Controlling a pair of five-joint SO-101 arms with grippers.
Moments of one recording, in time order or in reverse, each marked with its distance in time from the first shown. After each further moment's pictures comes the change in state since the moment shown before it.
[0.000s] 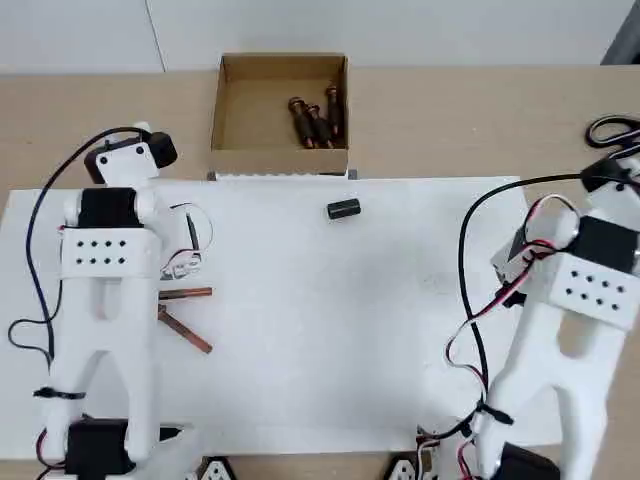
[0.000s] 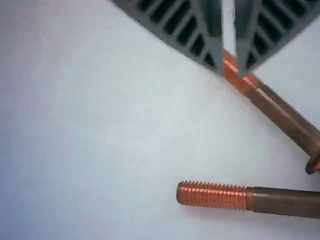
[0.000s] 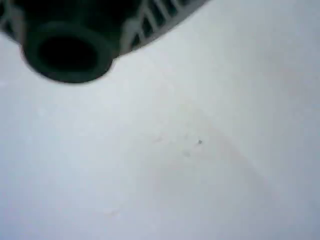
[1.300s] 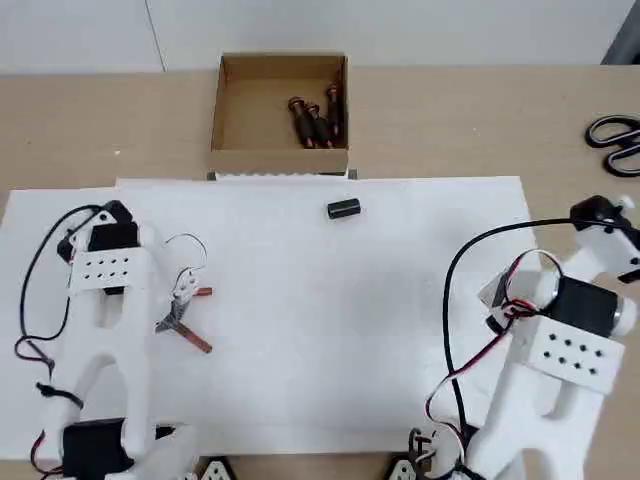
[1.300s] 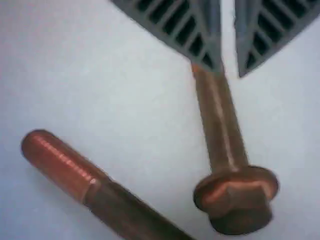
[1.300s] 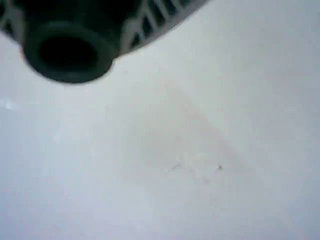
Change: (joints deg) left arm -5.5 0.1 23.2 -13.4 22.9; right arm 0.1 -17.1 17.8 -4.0 0.0
